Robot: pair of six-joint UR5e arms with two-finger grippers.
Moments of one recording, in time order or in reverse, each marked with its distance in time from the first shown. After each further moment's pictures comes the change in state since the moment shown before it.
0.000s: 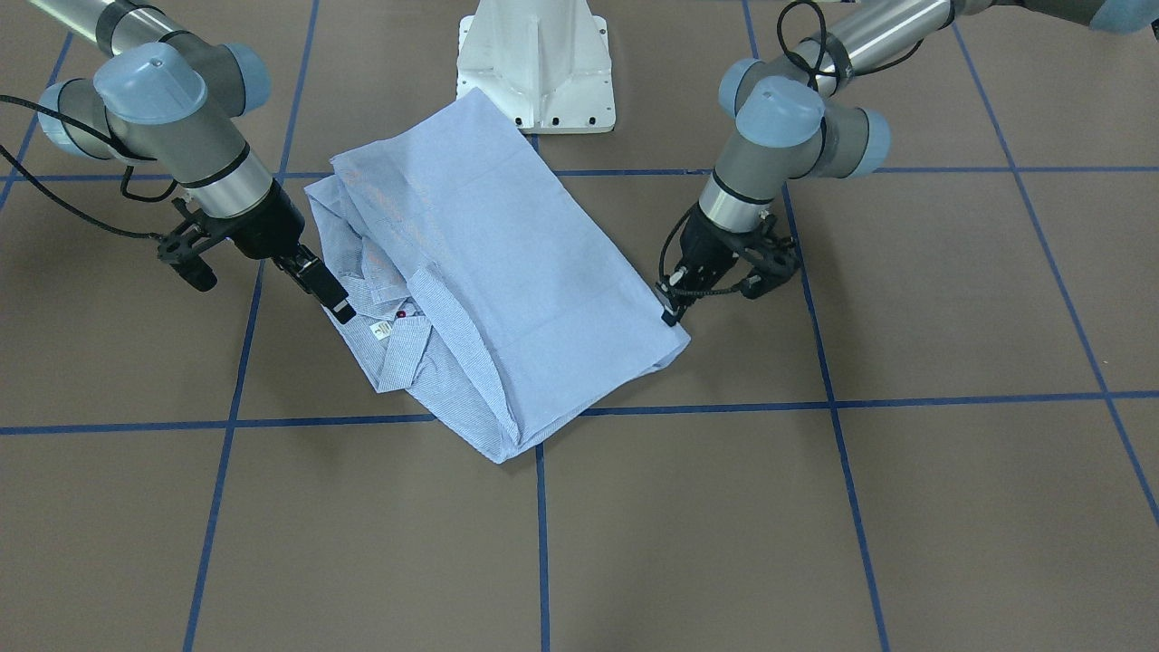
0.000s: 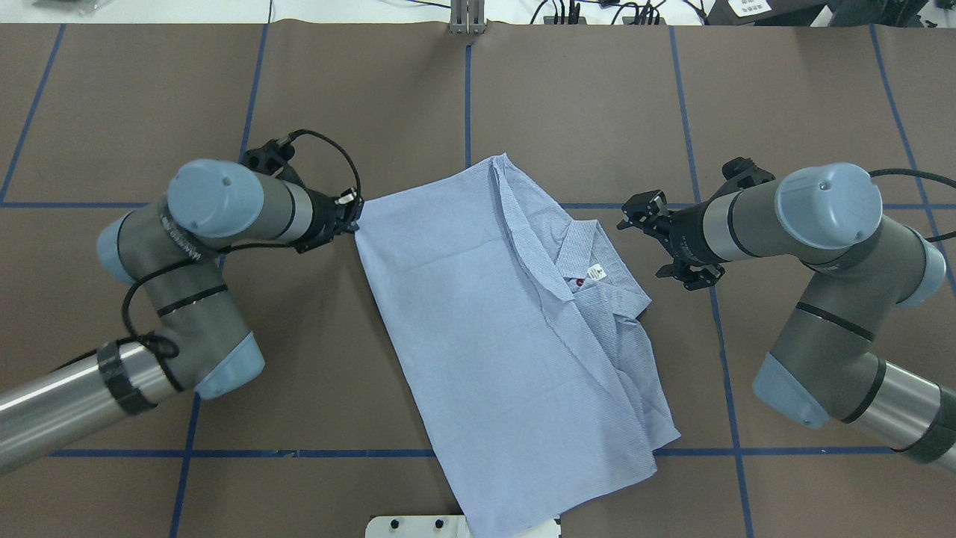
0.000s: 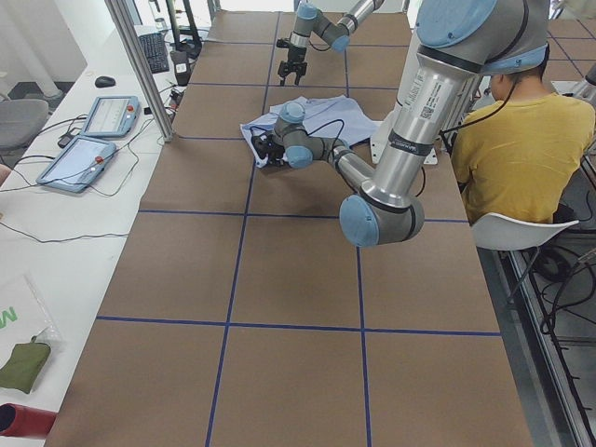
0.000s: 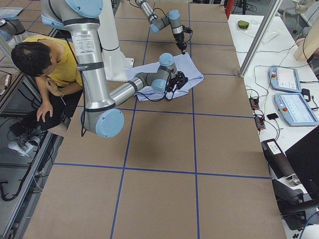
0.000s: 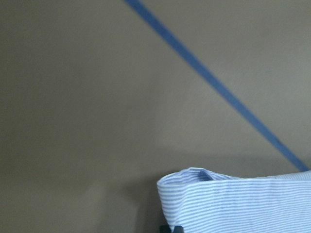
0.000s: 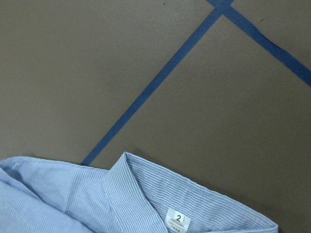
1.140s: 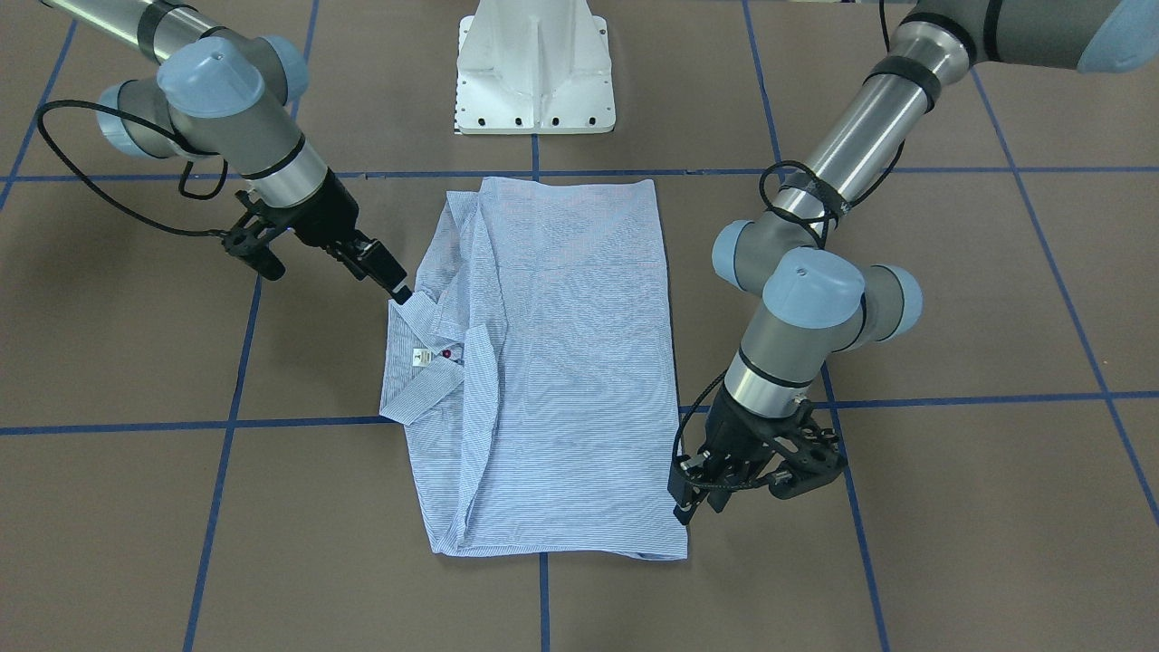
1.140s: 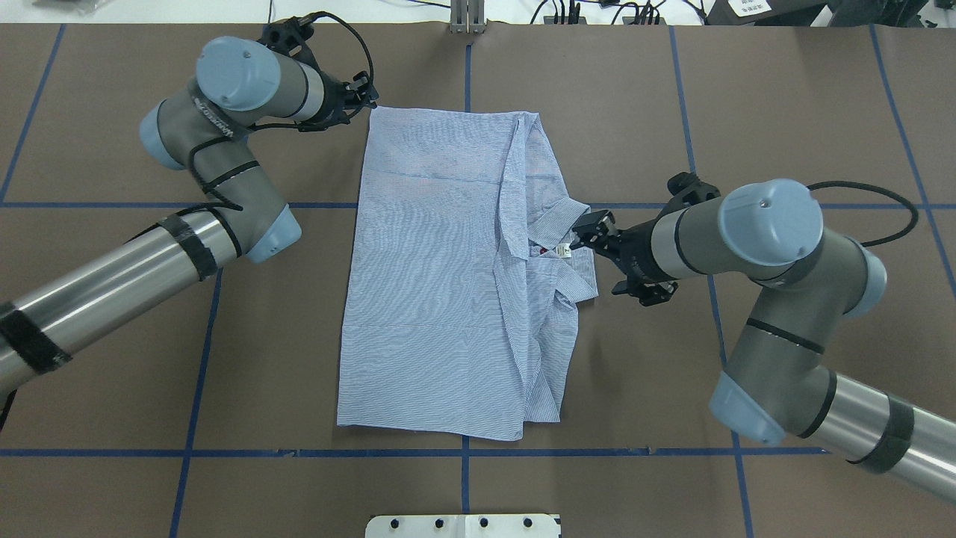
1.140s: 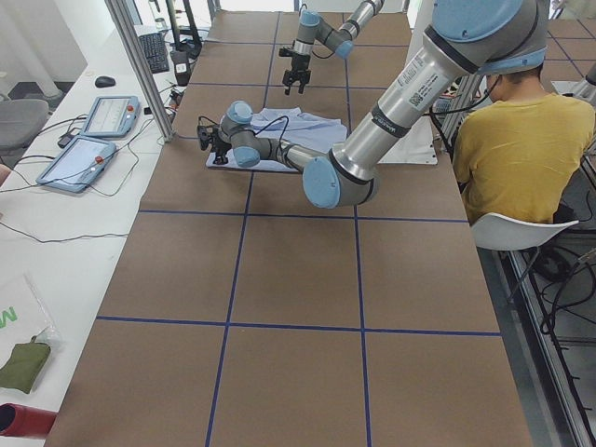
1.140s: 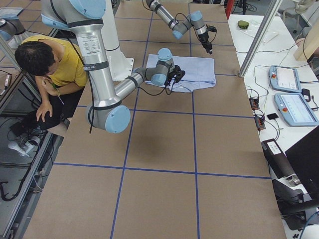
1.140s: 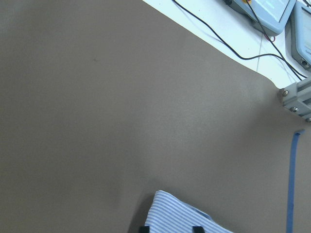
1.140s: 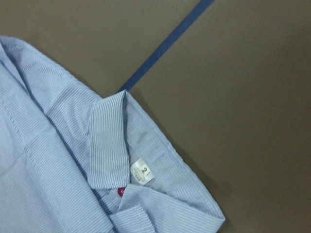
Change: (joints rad) left arm -0.155 -0.205 0.388 -0.269 -0.036 0.268; right arm -0.099 0.099 -0.021 -0.036 -0.022 -0.059
